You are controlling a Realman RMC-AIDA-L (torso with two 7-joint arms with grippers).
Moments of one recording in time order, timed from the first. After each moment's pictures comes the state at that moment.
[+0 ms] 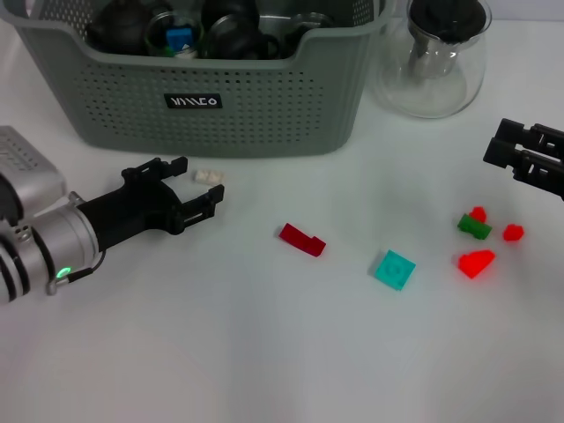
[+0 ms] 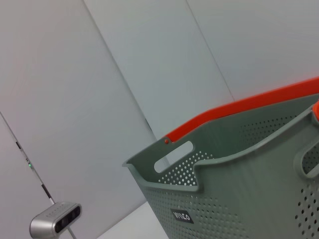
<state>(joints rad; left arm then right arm) -0.45 -2.17 0.46 0.36 1.94 1.16 -0.89 0.37 2.02 -0.57 -0.58 -1.82 -1.73 1.47</state>
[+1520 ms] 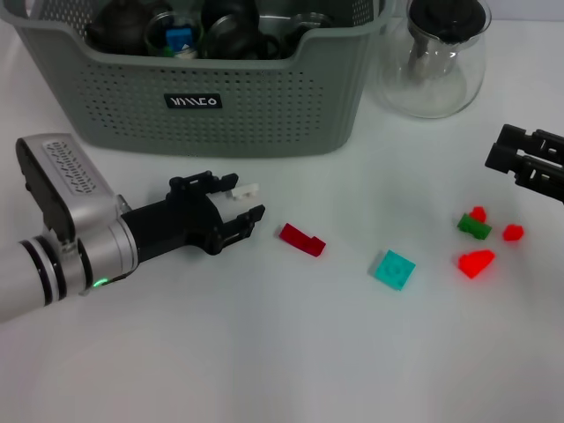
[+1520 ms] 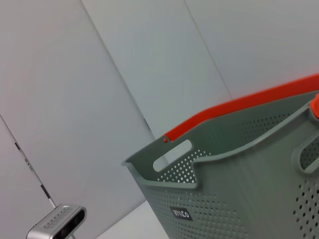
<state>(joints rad) -0.50 -2.17 0.54 0.27 1.93 1.15 -0.73 0.36 2.02 -0.57 -0.58 -1.82 -1.73 1.47</state>
